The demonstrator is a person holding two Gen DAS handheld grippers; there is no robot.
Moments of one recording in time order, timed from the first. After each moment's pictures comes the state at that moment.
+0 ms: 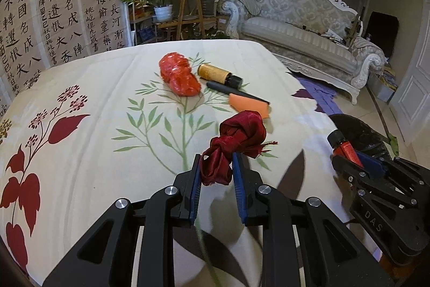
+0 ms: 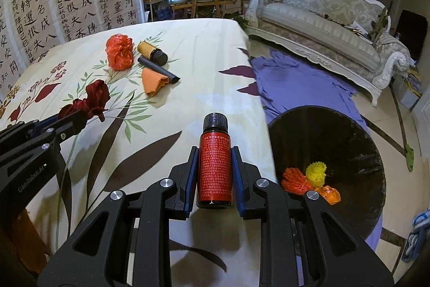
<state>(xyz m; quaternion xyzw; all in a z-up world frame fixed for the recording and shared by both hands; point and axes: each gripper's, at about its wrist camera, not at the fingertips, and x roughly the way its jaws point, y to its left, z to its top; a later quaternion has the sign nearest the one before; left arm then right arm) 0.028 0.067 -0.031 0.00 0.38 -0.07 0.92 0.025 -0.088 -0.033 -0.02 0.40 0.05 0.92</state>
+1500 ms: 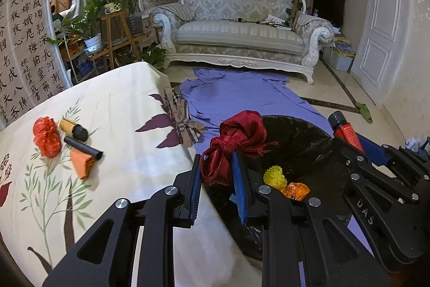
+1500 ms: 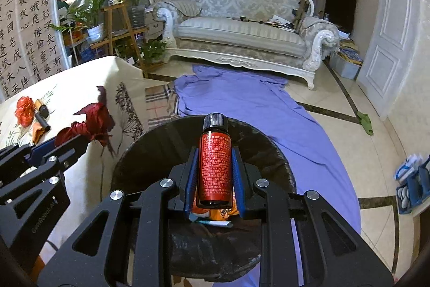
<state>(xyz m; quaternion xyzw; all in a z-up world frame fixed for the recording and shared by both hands) 0.050 -0.122 -0.030 0.08 0.35 -0.19 0.91 0.019 -0.252 -0.031 0.04 0.34 -0.14 0.93</state>
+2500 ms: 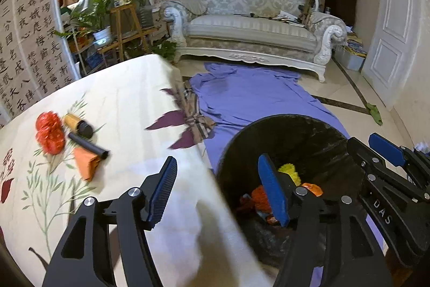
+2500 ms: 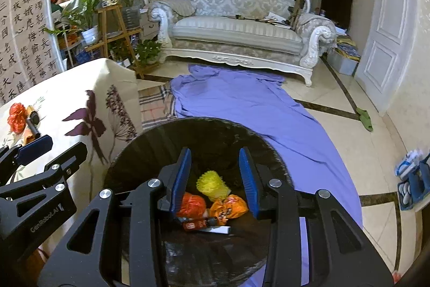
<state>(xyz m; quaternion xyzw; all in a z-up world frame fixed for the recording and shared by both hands) 0.061 -0.107 -0.037 0.07 0.37 -0.15 0.92 0.034 -0.249 -0.039 0.04 0.35 -0.13 0.93</state>
